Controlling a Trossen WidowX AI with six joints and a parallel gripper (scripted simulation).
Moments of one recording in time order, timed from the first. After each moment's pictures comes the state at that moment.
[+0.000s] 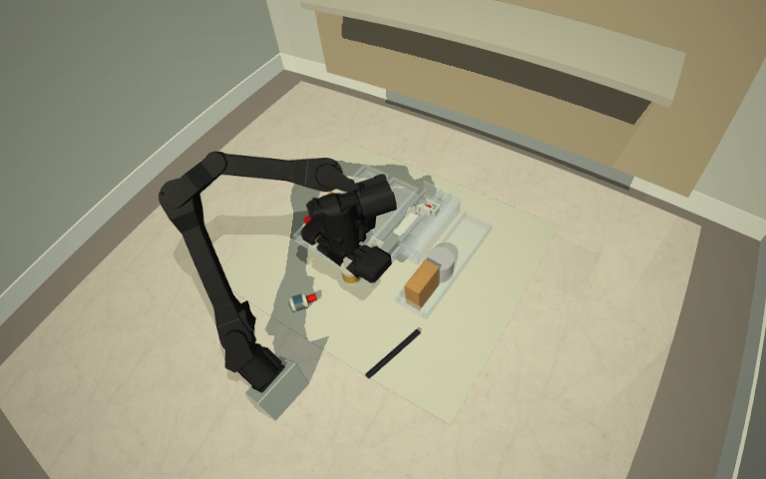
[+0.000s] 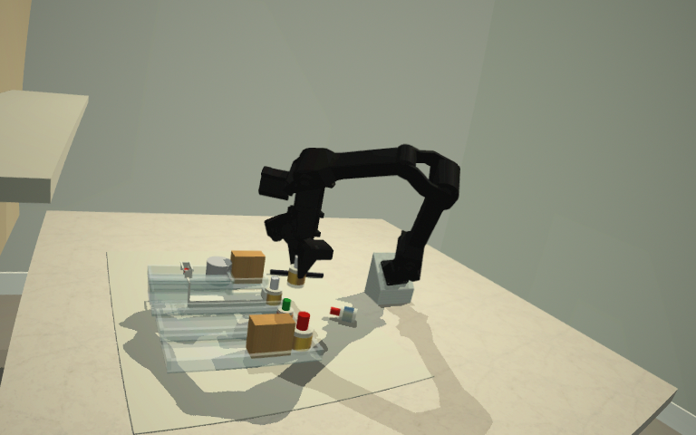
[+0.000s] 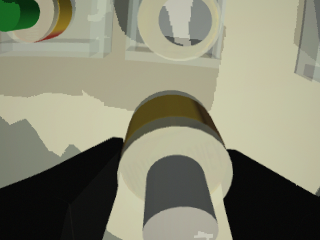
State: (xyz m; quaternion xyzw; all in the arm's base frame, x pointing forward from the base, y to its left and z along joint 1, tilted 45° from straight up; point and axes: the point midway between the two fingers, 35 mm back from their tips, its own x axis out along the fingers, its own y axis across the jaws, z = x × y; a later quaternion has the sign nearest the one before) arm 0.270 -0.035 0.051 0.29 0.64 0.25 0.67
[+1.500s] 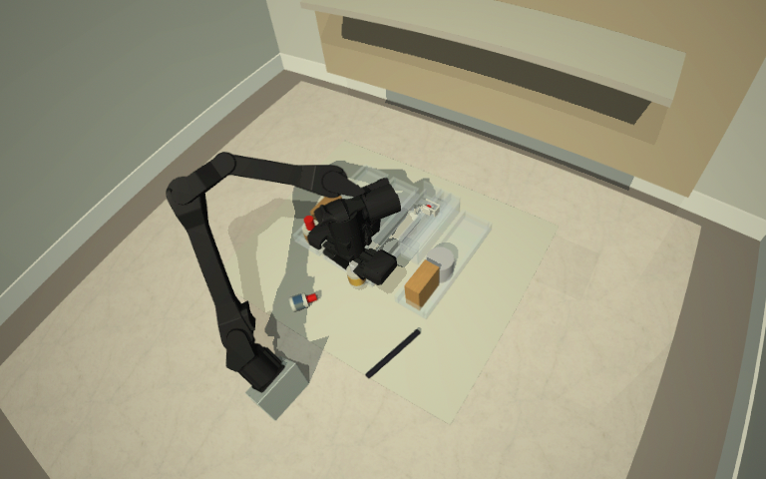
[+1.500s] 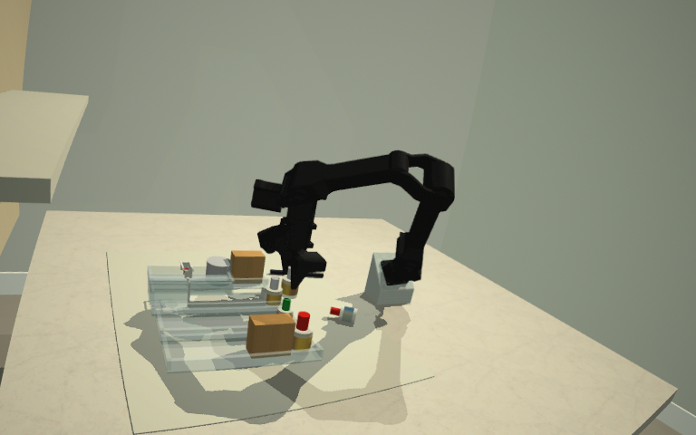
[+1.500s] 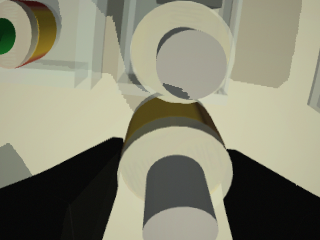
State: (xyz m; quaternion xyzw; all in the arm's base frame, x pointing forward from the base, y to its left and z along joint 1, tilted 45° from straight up) arm 0.284 -0.018 0.033 0.28 0.64 0.26 0.67
